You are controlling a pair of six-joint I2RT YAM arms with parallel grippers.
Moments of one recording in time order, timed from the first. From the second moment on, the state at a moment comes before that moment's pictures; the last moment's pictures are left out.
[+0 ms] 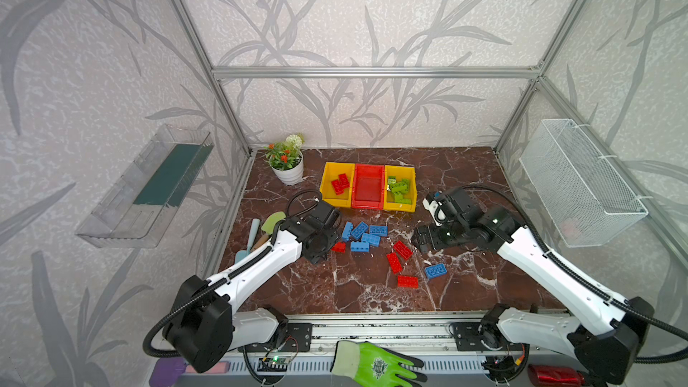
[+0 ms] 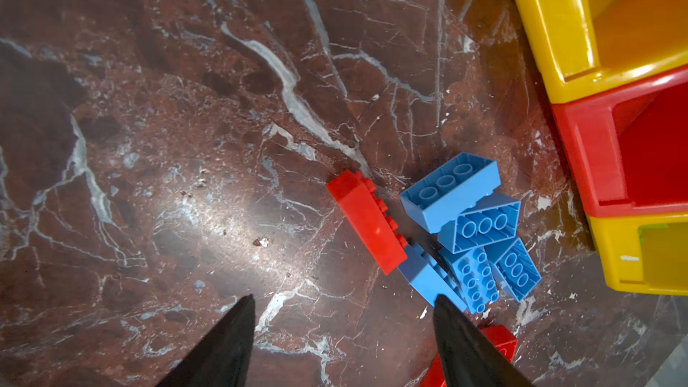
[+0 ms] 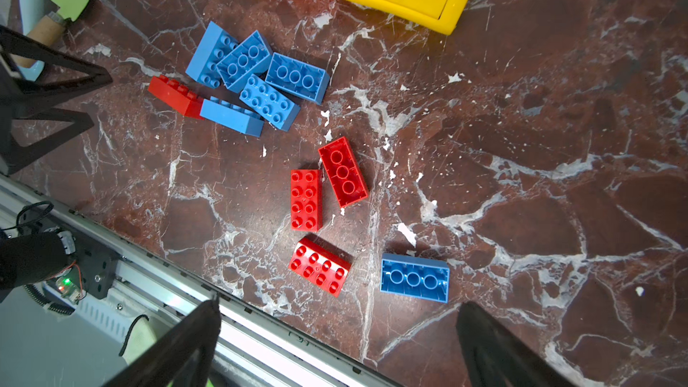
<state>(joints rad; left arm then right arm) -0.56 1.26 0.84 -0.79 -0.13 -1.42 0.64 1.16 1.13 -1.04 -0.09 0.39</state>
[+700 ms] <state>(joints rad) -0.56 1.49 0.87 -0.63 -0.14 -1.55 0.65 0.99 1.10 -1.08 -0.04 0.43</state>
